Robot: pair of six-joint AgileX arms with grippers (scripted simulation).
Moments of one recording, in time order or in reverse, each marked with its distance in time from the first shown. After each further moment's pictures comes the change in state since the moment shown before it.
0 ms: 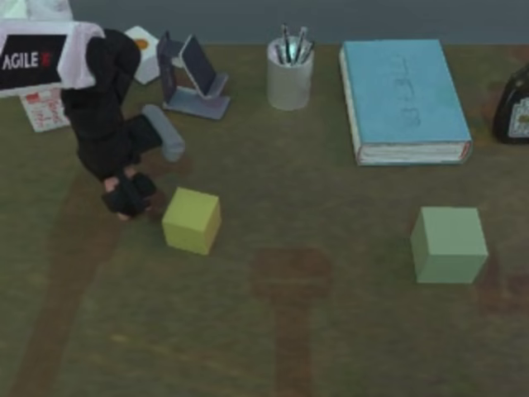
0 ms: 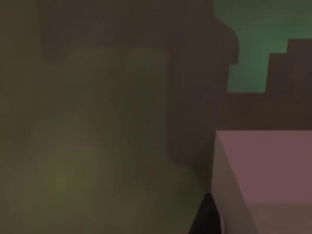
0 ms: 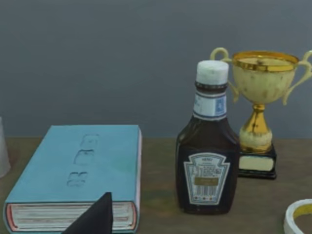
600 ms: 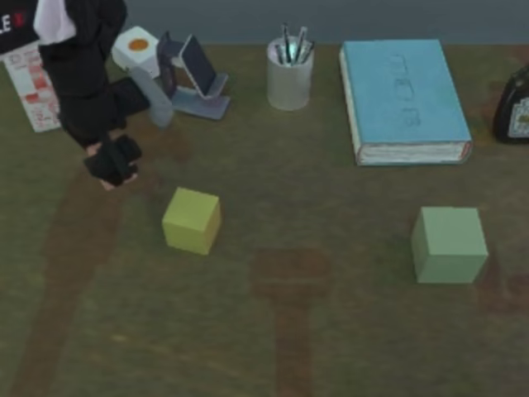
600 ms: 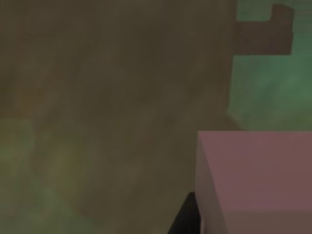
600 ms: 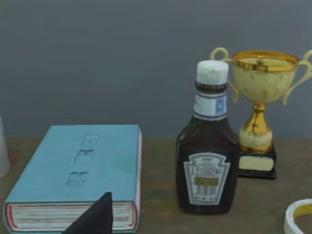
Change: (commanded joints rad) left arm 0.018 -0.111 0.130 -0.235 0.013 -0.013; right arm 0.000 0.000 0.000 0.000 0.000 0.000
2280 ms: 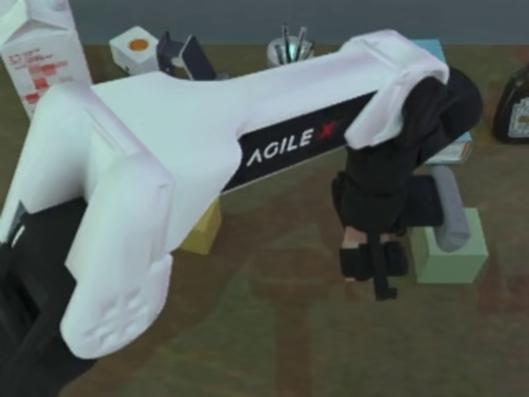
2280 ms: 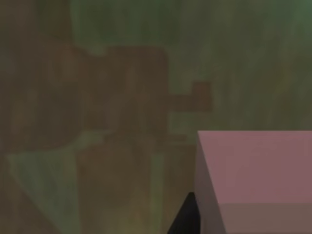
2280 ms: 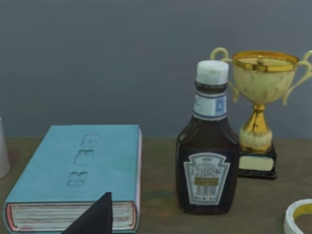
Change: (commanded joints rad) left arm -0.734 0.083 0.248 -0.162 0.005 -0.183; right arm 0.000 0.000 0.000 0.000 0.000 0.000
